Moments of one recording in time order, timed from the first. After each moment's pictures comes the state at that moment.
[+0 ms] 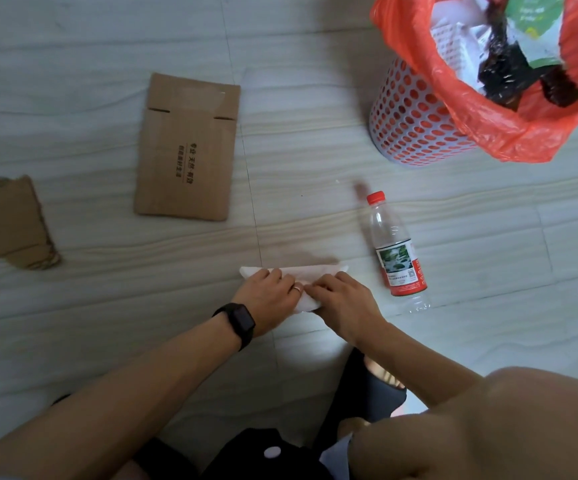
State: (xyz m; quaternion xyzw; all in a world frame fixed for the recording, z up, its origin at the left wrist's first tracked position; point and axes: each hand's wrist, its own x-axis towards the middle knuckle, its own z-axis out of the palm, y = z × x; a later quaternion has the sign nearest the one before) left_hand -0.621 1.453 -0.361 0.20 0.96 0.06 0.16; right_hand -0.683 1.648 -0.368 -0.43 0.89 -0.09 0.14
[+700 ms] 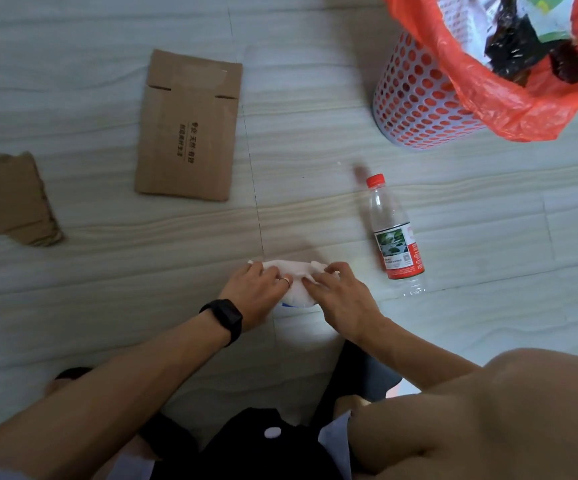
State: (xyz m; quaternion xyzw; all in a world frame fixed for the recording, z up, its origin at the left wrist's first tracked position) left_hand -0.593 1.449 -0.350 0.14 0.95 0.07 0.27; right_hand -0.661 1.659 -0.364 -0.49 0.87 -0.03 0.11
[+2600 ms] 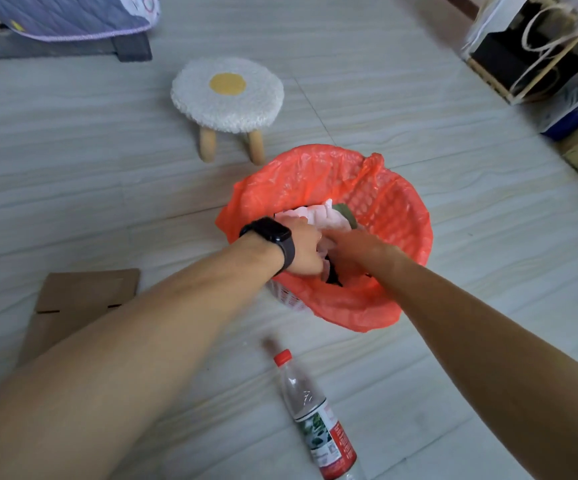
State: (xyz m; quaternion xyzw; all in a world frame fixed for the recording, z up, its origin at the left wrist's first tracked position) left_hand -1.000 1.527 -0.191 0.17 0.96 0.01 0.20; right_hand -1.049 1.679 -0.239 -0.18 0.94 0.07 0.28
